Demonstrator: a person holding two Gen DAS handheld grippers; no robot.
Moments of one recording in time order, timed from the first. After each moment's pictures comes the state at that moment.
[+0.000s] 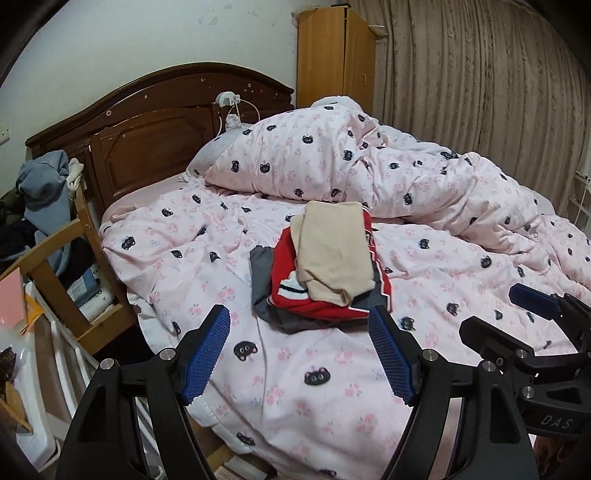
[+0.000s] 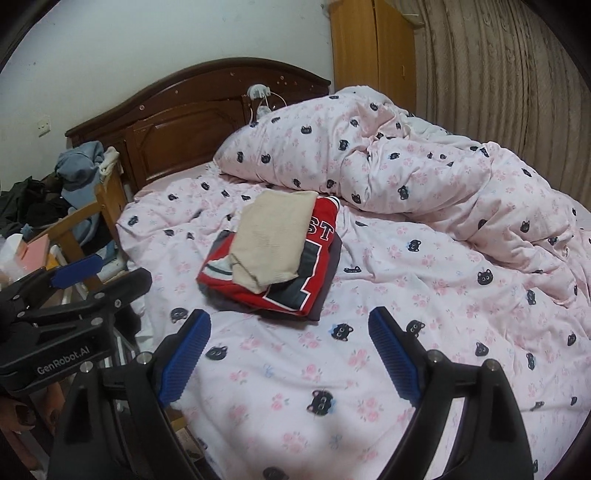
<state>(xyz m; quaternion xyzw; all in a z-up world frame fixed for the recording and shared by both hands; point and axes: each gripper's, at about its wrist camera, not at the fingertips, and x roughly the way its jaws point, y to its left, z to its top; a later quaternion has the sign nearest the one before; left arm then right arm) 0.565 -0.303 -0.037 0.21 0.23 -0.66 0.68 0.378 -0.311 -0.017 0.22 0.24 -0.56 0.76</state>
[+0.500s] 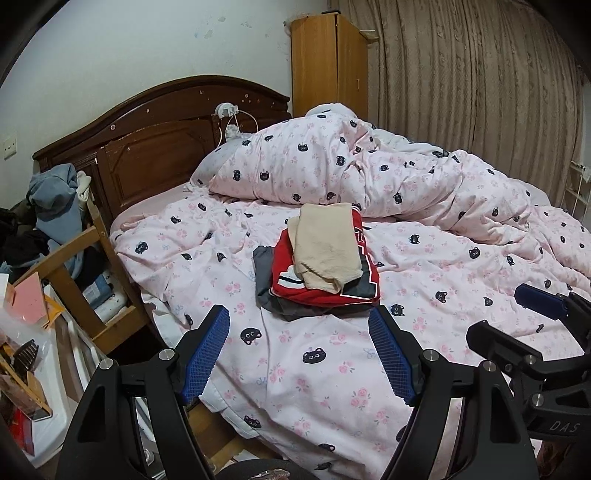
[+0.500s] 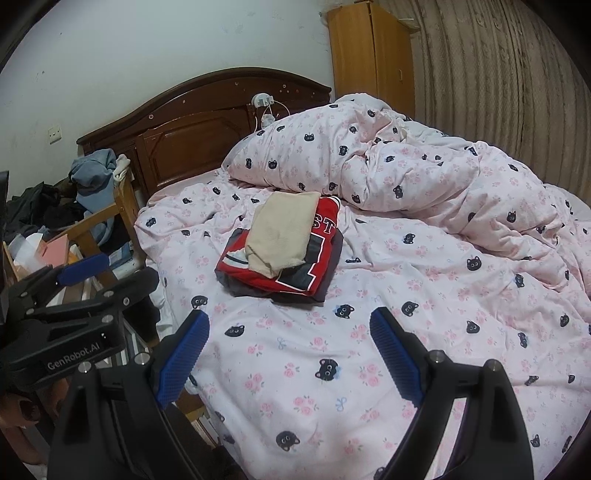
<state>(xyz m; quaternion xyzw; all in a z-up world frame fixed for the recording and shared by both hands) 0.554 -0.265 -0.024 0.21 0.20 -0.66 0.69 0.365 -0.256 -0.002 0.22 0.23 -0.56 0.76</state>
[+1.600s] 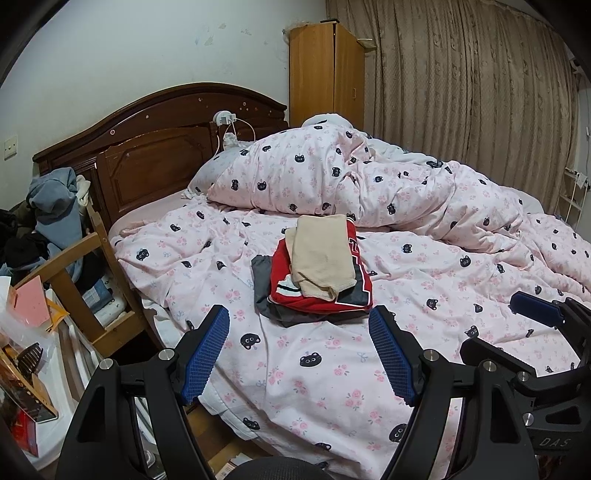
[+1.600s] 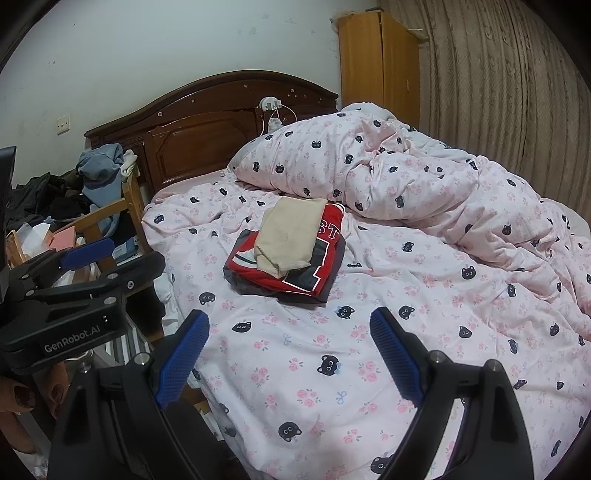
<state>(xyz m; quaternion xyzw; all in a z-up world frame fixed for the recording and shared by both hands) 0.561 -0.255 -0.012 0.20 0.20 -0.68 0.68 0.371 -0.236 0.011 0.20 0.24 -0.56 0.77</state>
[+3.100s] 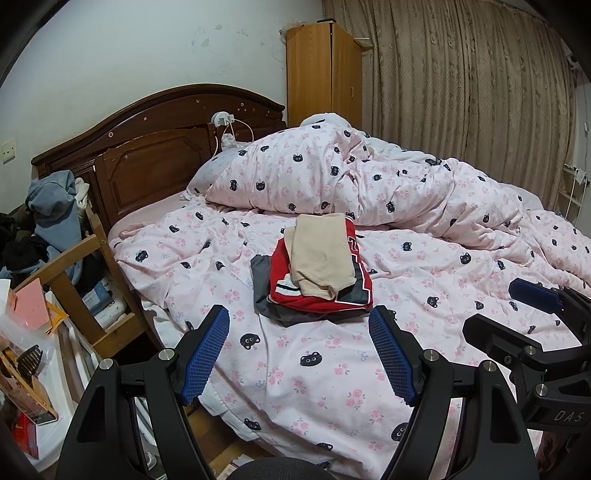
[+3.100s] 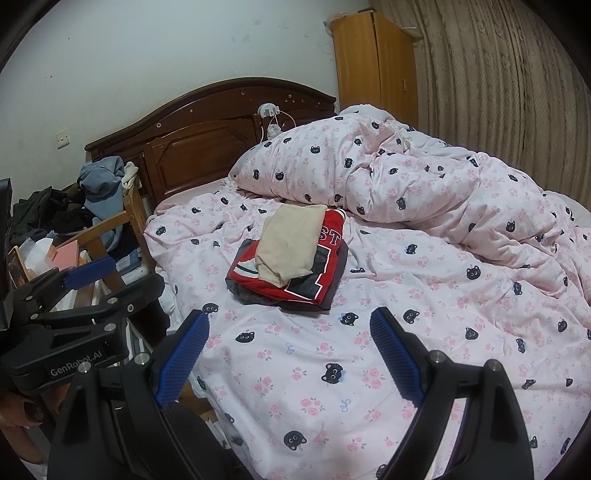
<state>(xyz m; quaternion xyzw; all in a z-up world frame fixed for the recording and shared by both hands) 0.559 -0.255 -0.014 0.20 0.20 -0.68 0.68 0.365 -0.244 0.016 0.21 0.21 -0.56 0.78</state>
